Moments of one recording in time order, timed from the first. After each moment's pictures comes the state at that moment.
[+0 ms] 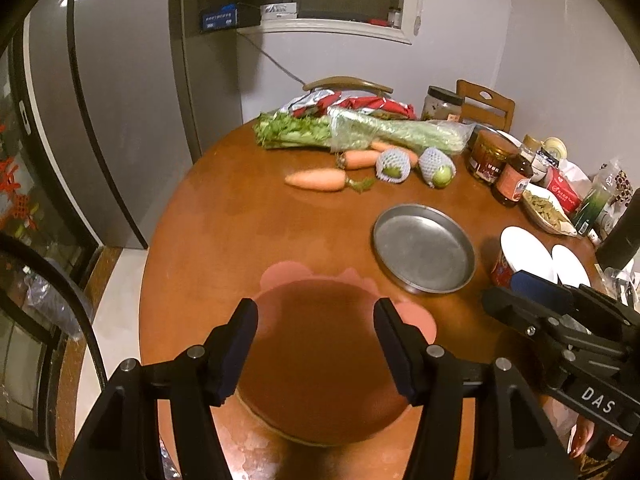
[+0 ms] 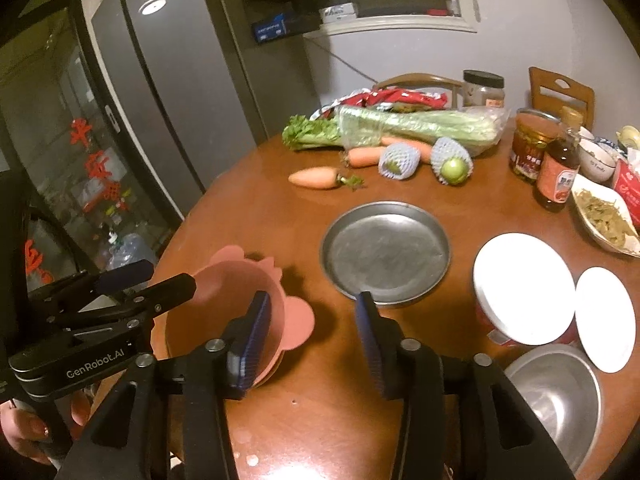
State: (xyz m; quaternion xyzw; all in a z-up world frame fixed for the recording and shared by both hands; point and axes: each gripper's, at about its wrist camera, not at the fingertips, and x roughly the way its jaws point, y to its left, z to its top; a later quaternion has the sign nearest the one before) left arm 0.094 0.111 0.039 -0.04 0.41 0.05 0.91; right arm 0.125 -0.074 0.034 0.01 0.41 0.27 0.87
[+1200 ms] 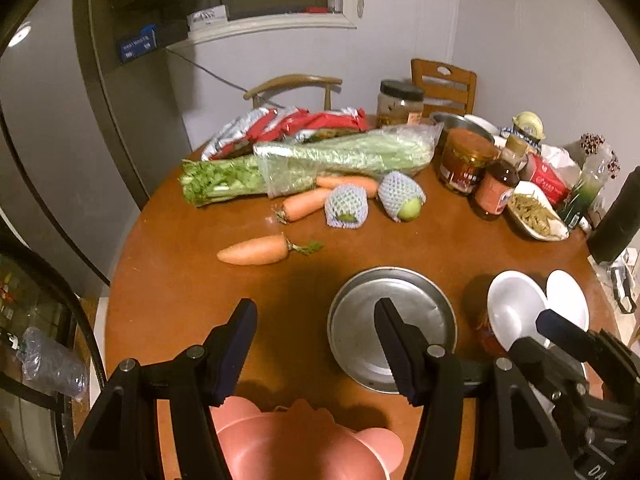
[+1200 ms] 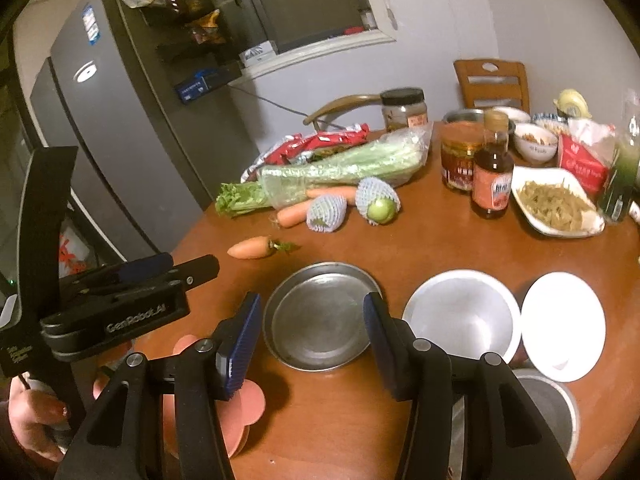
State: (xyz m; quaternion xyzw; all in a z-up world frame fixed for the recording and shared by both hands) left arm 0.226 0.075 0.052 0.02 0.44 -0.03 0.90; right arm 0.167 -0.115 0.059 0.10 0.39 0.16 0.90
